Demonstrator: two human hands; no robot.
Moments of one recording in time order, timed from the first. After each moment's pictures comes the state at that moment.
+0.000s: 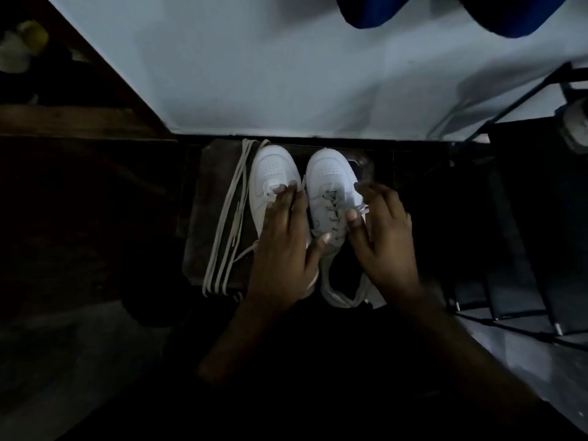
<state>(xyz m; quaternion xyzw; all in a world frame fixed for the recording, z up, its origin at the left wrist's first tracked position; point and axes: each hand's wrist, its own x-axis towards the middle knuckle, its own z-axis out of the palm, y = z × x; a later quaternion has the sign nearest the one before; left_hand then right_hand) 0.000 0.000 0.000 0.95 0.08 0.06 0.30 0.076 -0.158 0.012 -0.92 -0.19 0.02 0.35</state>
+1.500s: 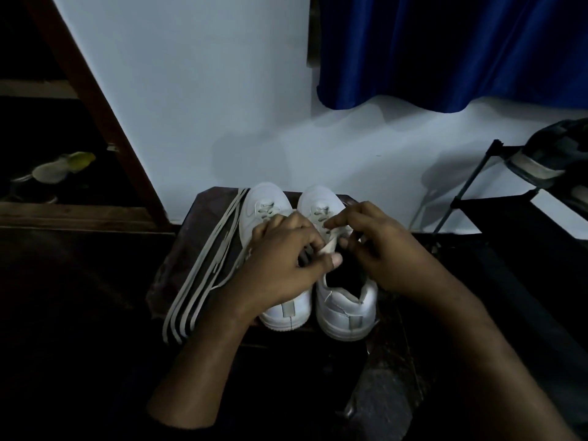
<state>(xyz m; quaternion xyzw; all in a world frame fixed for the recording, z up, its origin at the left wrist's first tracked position) -0.010 0.004 -0.043 0.95 -0.04 0.13 0.30 0.075 -0.186 -0.034 -0.84 -0.41 0.00 0.35</state>
